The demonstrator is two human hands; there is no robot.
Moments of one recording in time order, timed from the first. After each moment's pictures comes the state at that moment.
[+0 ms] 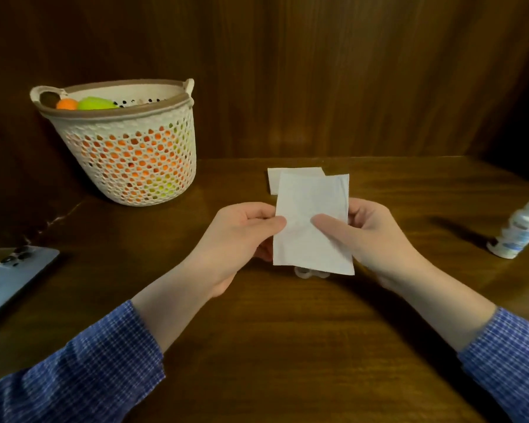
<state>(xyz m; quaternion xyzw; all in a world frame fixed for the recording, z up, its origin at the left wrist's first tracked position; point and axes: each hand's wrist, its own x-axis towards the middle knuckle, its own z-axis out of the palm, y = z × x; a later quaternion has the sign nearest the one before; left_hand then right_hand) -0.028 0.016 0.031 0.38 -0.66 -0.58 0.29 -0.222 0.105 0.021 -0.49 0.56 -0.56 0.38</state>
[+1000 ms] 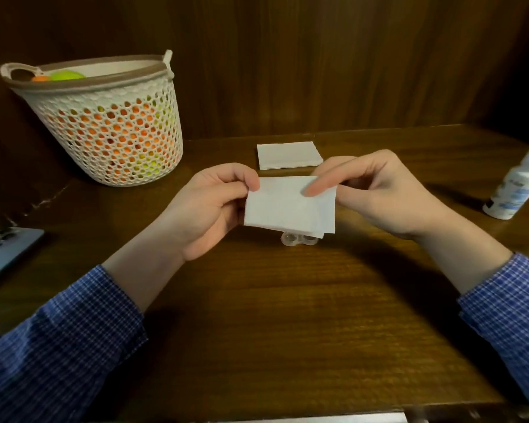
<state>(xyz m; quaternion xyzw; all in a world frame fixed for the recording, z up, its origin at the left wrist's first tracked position) -0.015 0.026 0.040 0.25 -0.63 -0.67 0.31 -0.248 0.130 0.041 -0.68 0.50 -0.47 0.26</state>
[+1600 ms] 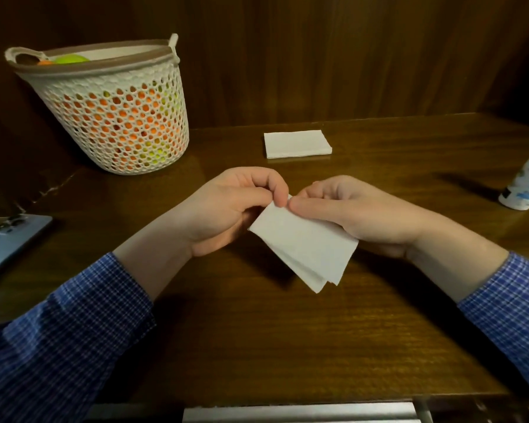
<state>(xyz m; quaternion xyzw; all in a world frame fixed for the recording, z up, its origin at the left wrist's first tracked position) -0.017 0.029 0.031 0.21 -0.70 -0.65 0.20 -0.215 0.125 0.028 -0.60 0.51 -0.35 0.50</state>
